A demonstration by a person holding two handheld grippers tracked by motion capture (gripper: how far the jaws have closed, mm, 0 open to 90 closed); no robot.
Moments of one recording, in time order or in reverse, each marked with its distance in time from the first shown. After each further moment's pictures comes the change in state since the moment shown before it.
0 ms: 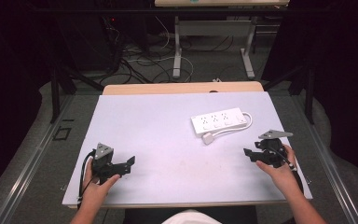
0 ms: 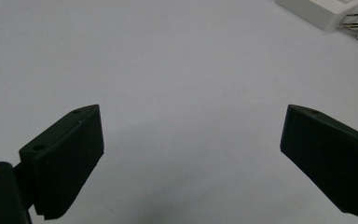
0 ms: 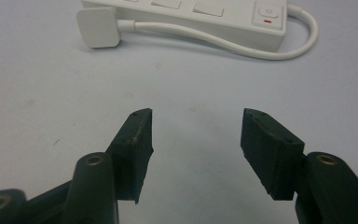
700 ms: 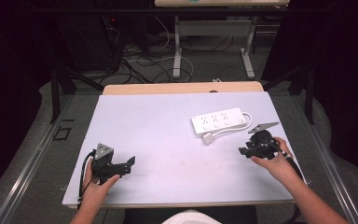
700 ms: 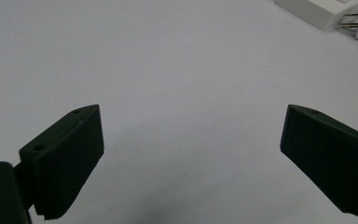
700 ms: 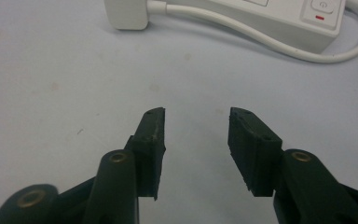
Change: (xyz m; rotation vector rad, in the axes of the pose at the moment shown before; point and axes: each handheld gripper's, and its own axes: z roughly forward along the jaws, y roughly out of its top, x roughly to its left) left arm -0.001 0.000 0.000 0.001 -0.003 -0.003; right arm 0.007 0.029 0.013 0.155 0.079 -0.080
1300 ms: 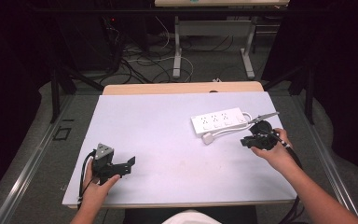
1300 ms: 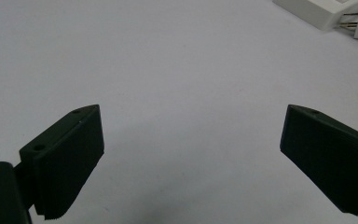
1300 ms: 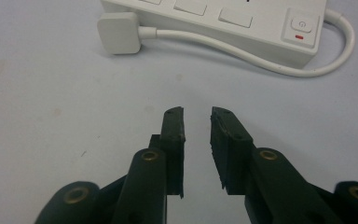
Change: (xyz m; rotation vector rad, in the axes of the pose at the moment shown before) left arm 0.000 0.000 0.000 0.006 -0.004 0.000; right arm -0.005 0.026 -0.008 0.036 -0.005 0.078
